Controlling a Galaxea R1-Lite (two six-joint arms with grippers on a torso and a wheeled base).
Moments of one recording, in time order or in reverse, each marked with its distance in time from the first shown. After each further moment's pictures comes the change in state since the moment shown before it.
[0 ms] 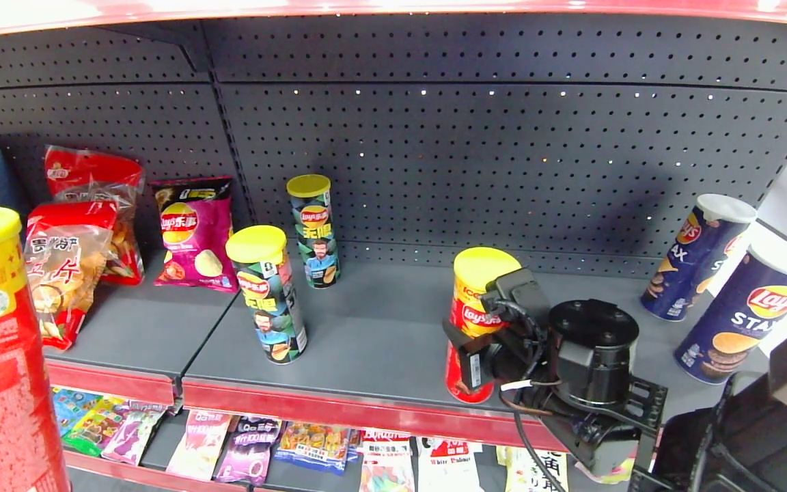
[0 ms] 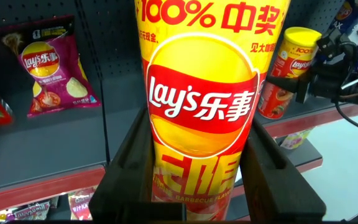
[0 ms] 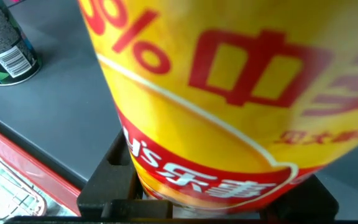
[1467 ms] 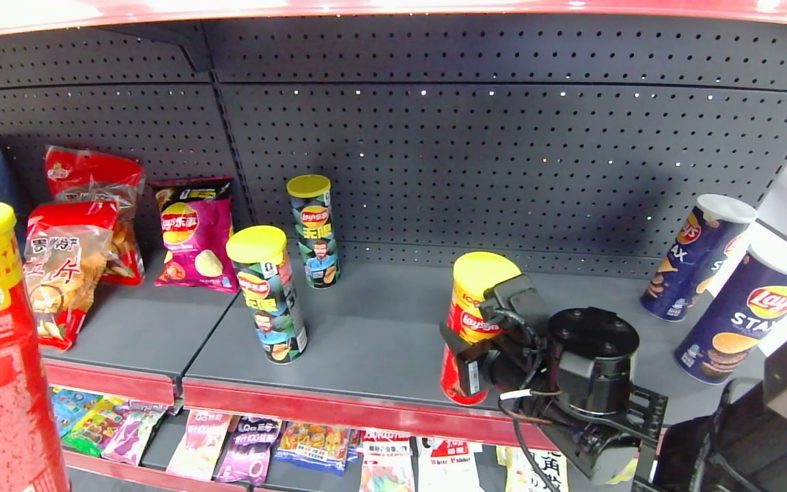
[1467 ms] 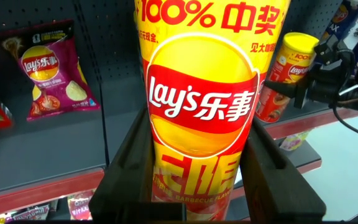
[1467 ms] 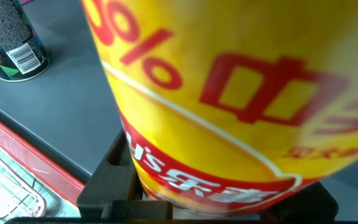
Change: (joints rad) left arm 0.000 -0.001 -0.009 -0.001 -0.007 -0.003; right arm 0.012 0.012 0.022 -0.027 0.000 -0.011
